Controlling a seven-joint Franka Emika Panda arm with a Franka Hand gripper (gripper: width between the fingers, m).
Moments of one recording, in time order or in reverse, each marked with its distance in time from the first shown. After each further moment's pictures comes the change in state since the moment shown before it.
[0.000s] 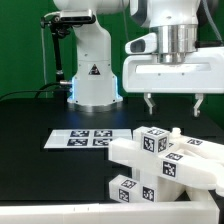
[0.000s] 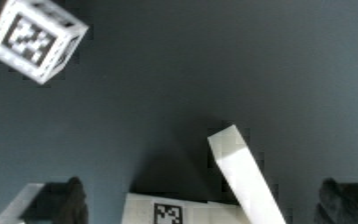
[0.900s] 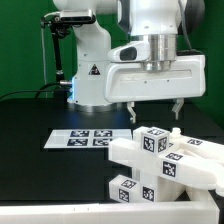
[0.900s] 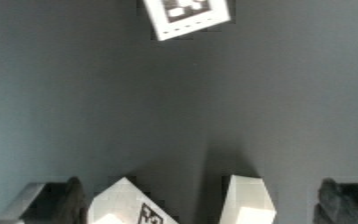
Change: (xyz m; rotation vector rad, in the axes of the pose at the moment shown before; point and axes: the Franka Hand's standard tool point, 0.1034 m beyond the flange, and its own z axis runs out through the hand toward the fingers) arm -0.005 0.030 0.011 -0.020 -0.009 -0.579
